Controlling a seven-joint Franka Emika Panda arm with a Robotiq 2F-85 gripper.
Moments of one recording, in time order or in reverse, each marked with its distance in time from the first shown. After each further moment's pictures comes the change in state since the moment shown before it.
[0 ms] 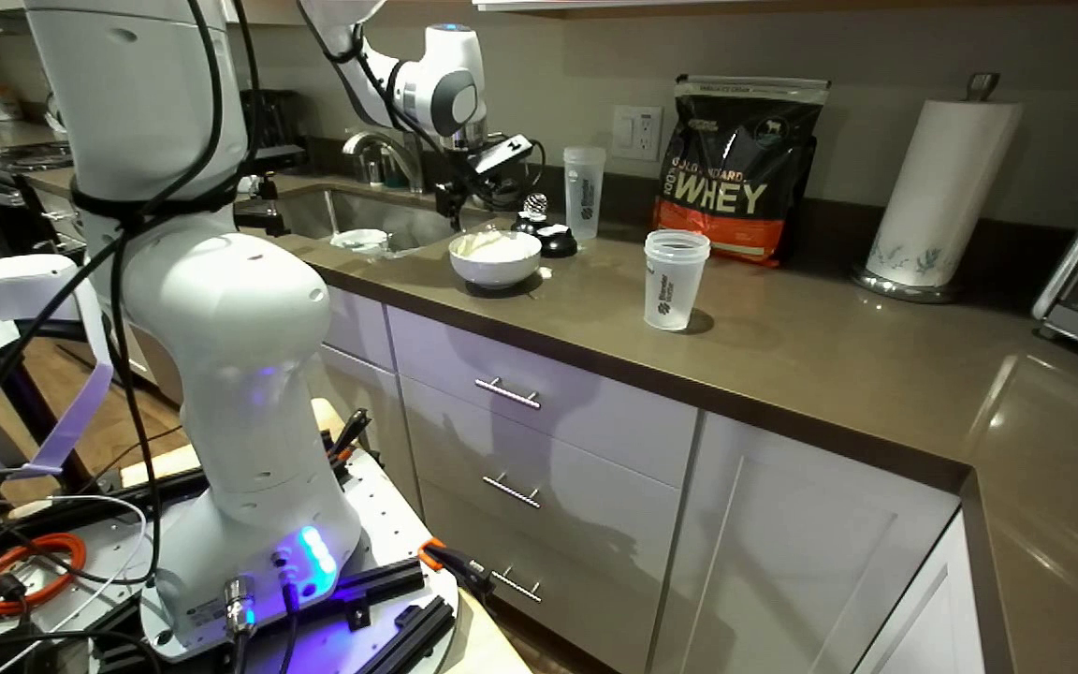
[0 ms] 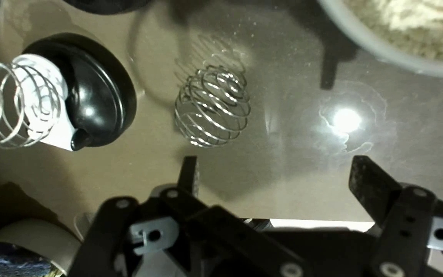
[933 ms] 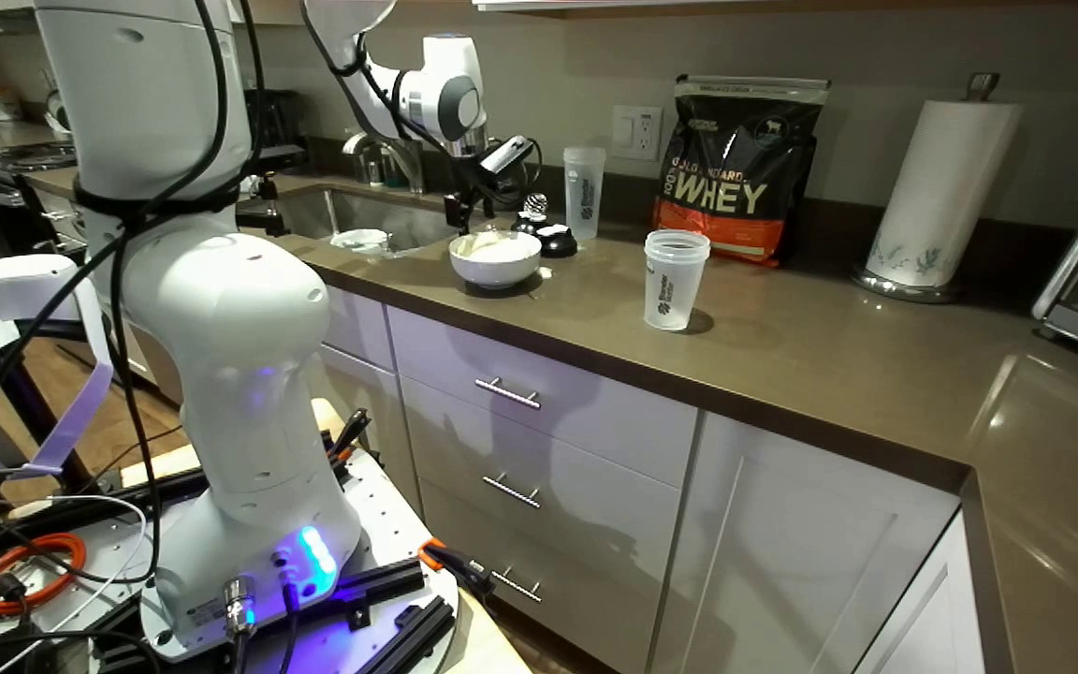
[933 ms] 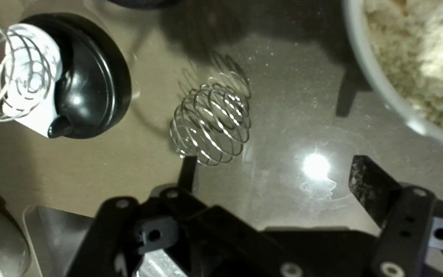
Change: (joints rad) arm -0.008 0.024 0.001 0.001 -0.129 -0.010 -0.144
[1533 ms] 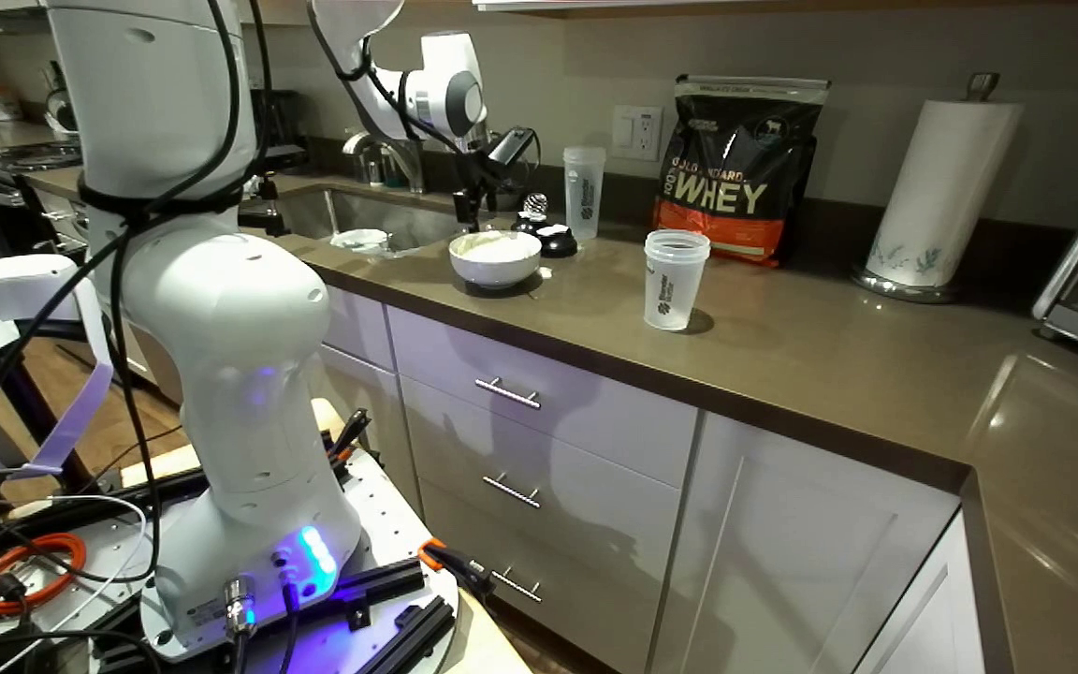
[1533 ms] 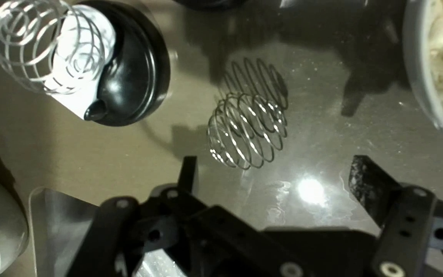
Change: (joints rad) arm 0.000 0.036 0.000 0.052 -0.114 0.008 -0.040
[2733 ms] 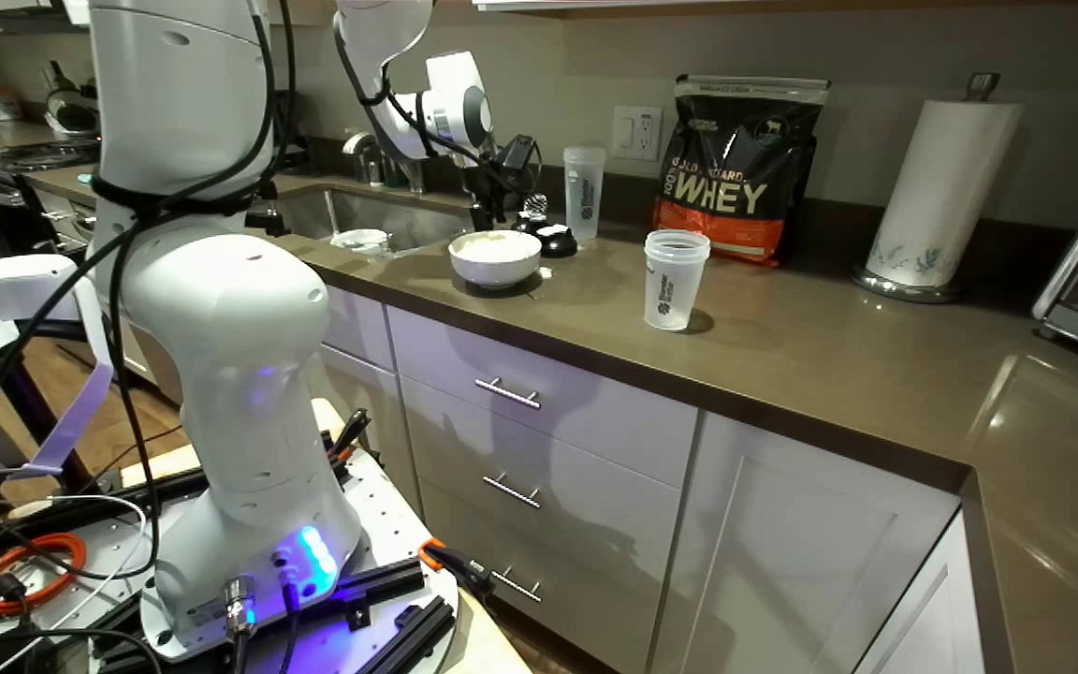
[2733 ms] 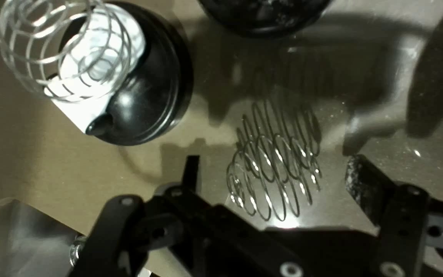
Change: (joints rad) arm 0.000 0.109 -0.009 0.080 -0.198 0.001 -0.016
